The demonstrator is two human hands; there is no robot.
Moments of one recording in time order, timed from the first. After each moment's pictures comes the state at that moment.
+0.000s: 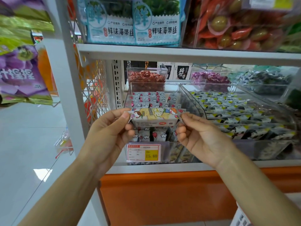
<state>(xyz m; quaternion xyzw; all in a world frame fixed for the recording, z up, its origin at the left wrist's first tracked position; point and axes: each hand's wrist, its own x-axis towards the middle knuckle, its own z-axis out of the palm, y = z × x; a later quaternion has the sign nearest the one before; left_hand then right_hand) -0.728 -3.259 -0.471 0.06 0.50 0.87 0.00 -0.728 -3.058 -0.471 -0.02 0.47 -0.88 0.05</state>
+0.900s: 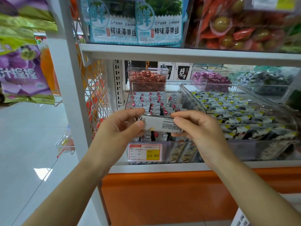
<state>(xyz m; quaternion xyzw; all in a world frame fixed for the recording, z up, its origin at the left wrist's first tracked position) -0.721 -3.259 -0.473 0.15 0.70 0.70 -0.05 -0.726 -3.062 -0.480 -0.12 0.72 -0.67 -0.15</state>
